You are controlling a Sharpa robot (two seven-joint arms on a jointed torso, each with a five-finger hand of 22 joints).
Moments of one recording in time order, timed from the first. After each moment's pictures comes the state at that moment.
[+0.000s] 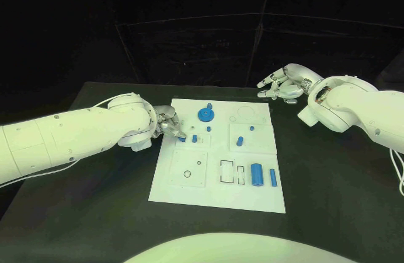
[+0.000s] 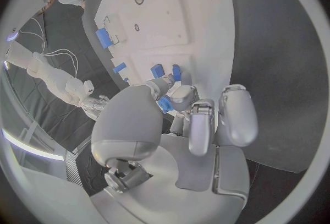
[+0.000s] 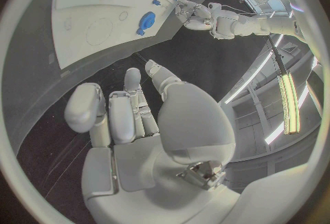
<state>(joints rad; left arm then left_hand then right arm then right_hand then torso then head) 1.25 -0.81 -0.10 1.49 -1.08 0.03 -0.52 1.16 -0.11 0.59 0.03 0.05 0.88 0.04 0.64 0.63 1.32 -0.03 1.16 1.02 1.47 -0.09 1.57 1.31 0.08 1.47 0.02 1.31 1.18 1.30 -0.79 -0.04 1.32 -0.93 -0.22 0.01 1.23 -0.05 0.25 -0.06 0.20 0.87 0.16 0.12 0.07 1.11 0.07 0.86 0.73 1.47 -0.02 1.33 1.20 0.09 1.37 0.09 1.31 1.01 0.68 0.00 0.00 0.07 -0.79</state>
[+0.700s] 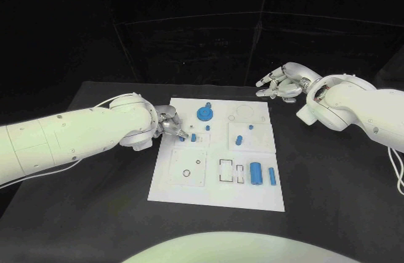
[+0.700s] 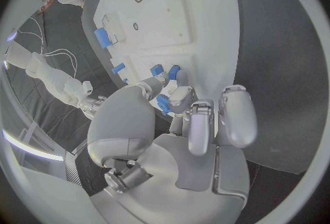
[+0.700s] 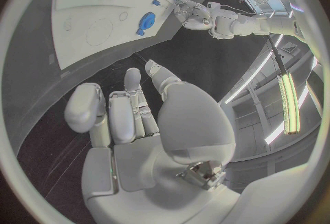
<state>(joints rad) 1.25 -0.79 -0.11 1.47 -1.08 0.03 -0.52 1.03 -0.15 0.61 0.01 0.05 0.91 0.02 0.67 0.64 1.33 -0.04 1.18 1.04 1.47 -0.09 1.57 1.31 0.08 1.47 0.02 1.32 1.21 1.30 -0.79 -0.04 1.33 -0.93 -0.22 0.01 1.23 -0.05 0.25 -0.06 0.20 0.87 0.16 0.12 0.07 1.11 0.07 0.86 0.73 1.47 -0.02 1.33 1.20 0.09 1.37 0.09 1.31 1.01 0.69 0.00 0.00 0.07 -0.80</state>
